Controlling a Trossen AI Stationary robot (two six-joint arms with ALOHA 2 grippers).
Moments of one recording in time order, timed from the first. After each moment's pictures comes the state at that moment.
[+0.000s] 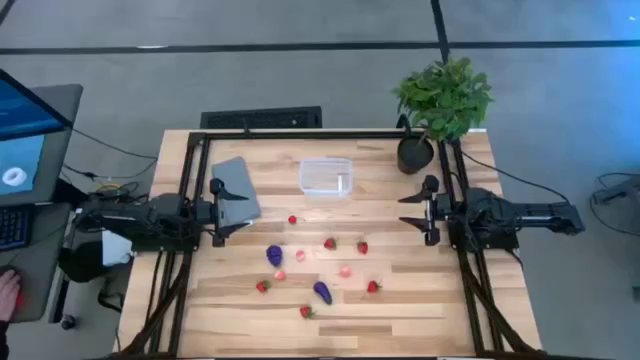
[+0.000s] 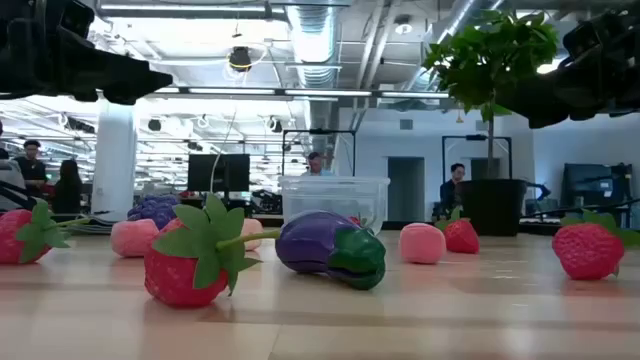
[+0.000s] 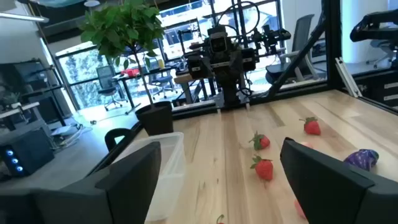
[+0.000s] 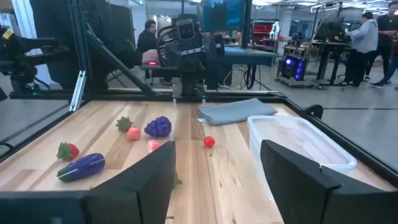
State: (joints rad) left arm -0.08 0.00 0.01 0.06 -0.16 0.23; right arm -0.01 0.03 0.01 0.00 0.00 -0.08
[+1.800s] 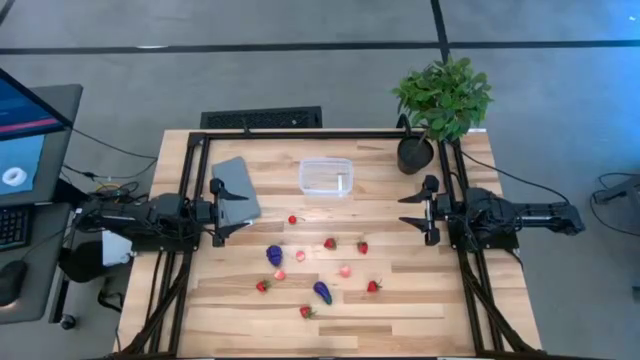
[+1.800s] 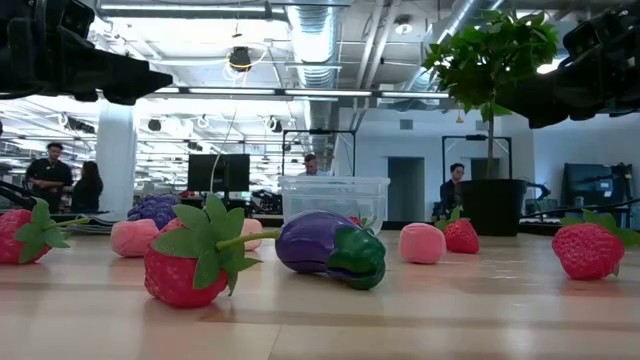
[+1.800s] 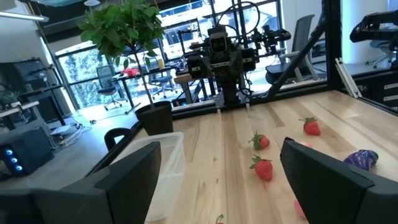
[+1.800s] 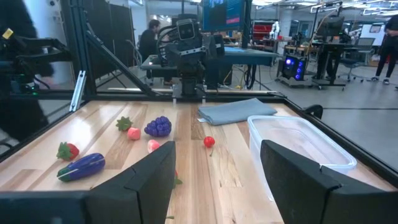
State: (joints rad) left arm -0.08 0.00 0.01 0.06 -0.16 0.23; right arm -0.01 0.03 0.01 0.00 0.00 -0.08
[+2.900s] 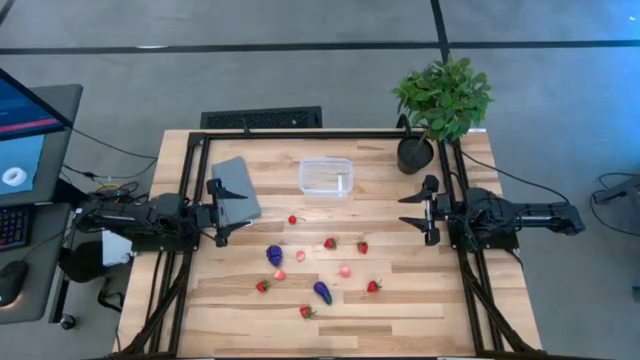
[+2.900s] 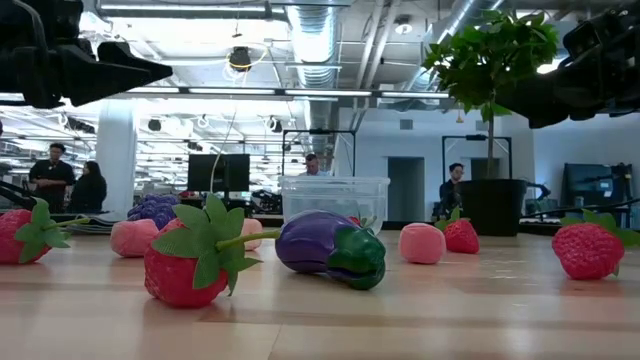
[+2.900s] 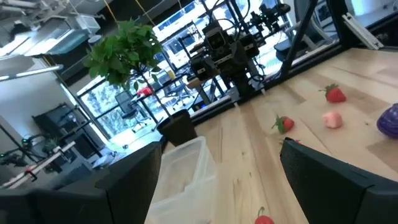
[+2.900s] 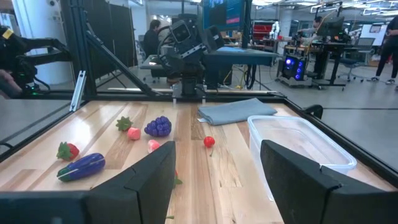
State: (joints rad) left arm -0.08 0.00 0.01 0.07 -0.16 0.51; right arm -0.01 0.03 0.01 0.00 0.00 -0.08
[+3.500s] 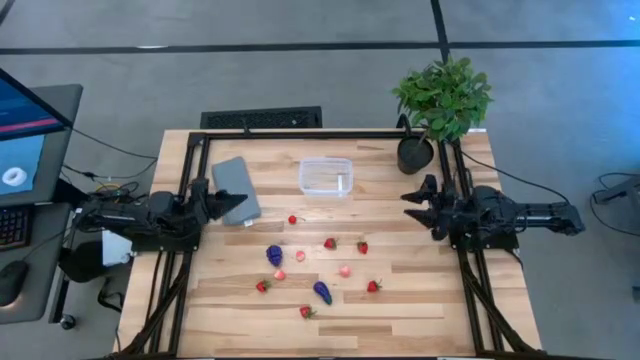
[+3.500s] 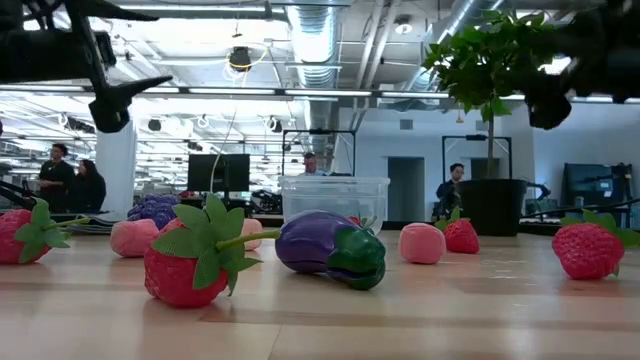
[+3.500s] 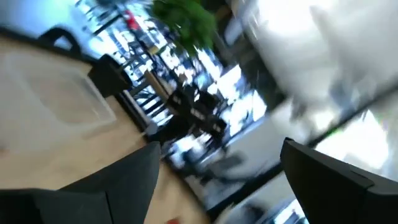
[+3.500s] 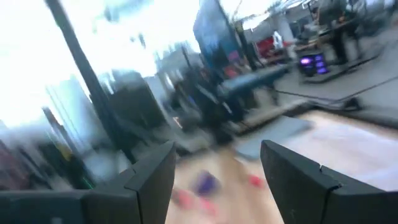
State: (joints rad) left arm -0.09 0.01 0.01 0.23 -0.29 -1.04; right arm -0.02 0.03 0.01 0.24 0.00 0.43
